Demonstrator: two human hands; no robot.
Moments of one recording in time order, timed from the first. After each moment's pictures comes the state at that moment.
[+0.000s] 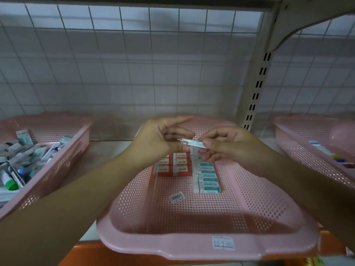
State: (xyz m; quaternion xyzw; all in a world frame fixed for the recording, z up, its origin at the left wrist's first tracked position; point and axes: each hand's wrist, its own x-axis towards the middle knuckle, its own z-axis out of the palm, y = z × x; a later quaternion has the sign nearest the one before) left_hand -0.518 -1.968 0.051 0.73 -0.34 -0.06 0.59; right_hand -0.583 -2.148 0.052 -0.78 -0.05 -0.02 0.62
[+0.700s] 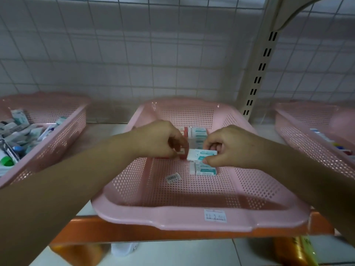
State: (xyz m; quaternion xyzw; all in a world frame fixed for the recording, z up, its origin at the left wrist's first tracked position) left_hand -0.515 -1.973 0.043 0.90 -0.42 -0.07 0.14; right_hand -0.589 -2.149 0.043 -0.99 -0.11 0.01 0.11
